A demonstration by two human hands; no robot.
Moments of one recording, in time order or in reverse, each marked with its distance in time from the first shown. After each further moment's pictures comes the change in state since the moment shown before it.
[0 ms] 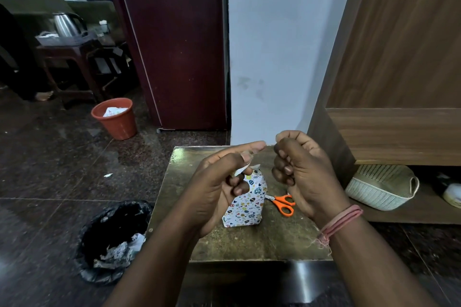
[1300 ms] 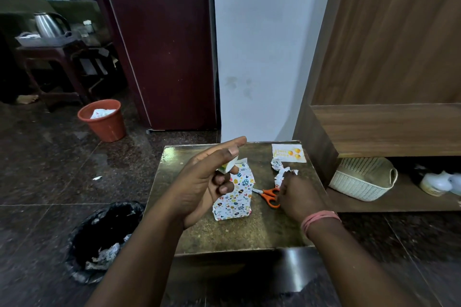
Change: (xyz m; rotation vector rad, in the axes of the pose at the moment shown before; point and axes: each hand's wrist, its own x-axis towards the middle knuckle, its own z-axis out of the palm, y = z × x) left_hand -0.003 0.005 -0.004 0.024 -0.002 -0.132; right_hand 0.002 0.037 -0.055 -1.555 -0.021 0.159
